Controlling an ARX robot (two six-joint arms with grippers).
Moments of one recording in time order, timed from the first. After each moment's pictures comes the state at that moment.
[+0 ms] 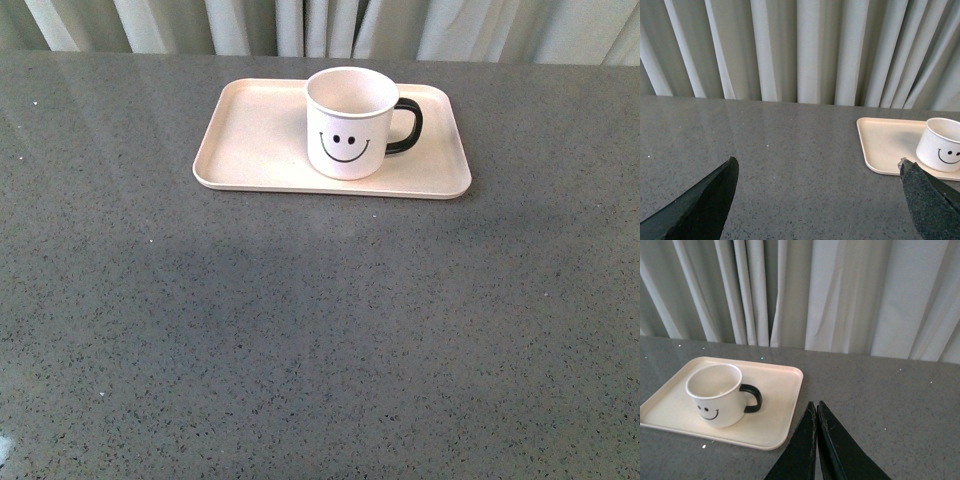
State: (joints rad) left arm 0.00 0.02 0.01 0.00 0.00 0.00; right arm 0.00 1.16 0.21 0.94 0.00 -0.01
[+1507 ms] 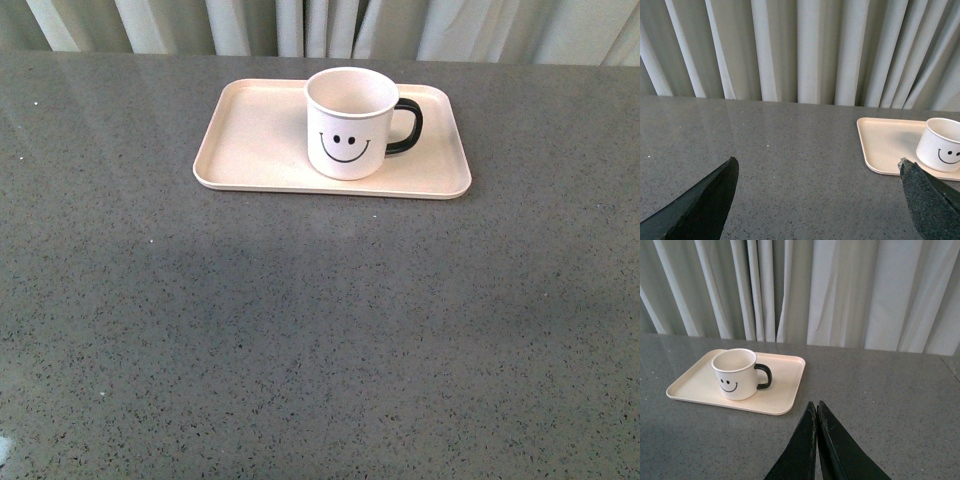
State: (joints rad) left arm 0.00 0.02 0.01 0.00 0.00 0.00; right arm 0.00 0.29 0.02 0.29 0.00 -0.01
